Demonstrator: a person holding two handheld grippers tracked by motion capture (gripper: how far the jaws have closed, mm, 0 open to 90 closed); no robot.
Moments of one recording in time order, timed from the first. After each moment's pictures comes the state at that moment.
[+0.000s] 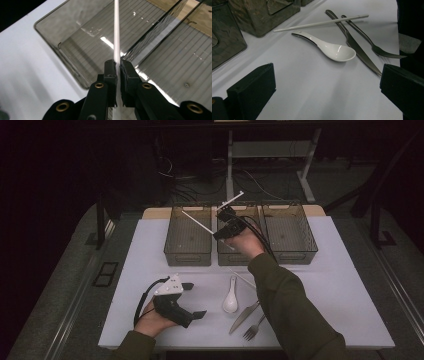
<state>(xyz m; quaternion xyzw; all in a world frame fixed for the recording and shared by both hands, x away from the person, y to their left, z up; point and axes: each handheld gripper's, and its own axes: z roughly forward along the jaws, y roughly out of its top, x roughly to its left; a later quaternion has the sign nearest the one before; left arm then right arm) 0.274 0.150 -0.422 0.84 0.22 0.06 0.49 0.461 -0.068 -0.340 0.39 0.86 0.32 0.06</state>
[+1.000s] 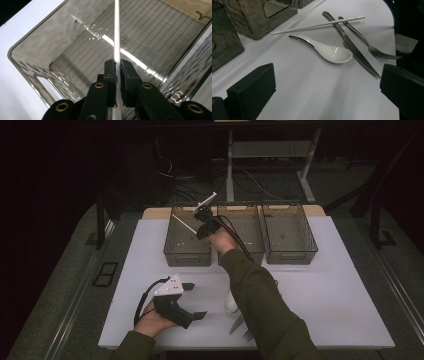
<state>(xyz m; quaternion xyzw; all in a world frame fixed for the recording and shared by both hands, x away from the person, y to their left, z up) 0.273 0.149 -0.421 0.84 0.21 0.05 0.49 0.492 -0.003 -0.365 0.42 0.86 0.29 0.05</state>
